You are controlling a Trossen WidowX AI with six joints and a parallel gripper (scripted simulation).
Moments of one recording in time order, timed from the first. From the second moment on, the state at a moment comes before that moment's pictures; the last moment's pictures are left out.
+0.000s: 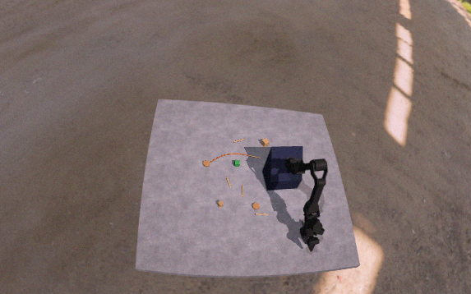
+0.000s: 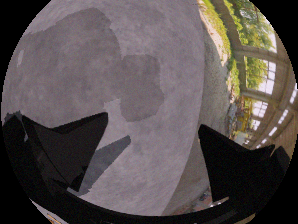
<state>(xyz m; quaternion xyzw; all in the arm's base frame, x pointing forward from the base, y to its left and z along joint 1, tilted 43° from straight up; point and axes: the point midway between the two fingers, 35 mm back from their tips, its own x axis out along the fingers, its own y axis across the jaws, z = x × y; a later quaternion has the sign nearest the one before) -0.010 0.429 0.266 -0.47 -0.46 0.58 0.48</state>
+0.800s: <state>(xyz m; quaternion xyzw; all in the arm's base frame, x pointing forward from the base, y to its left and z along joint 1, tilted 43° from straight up) 0.305 0.331 0.188 -0.52 -0.07 0.48 0.70</state>
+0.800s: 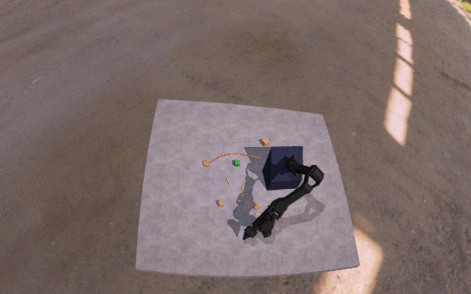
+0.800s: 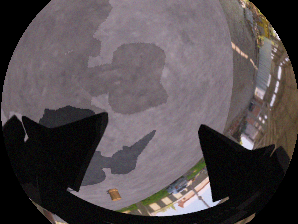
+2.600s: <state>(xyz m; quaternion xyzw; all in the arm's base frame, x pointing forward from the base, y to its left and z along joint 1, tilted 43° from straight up) 0.283 -0.054 -0.130 -0.14 0.41 0.56 0.71</state>
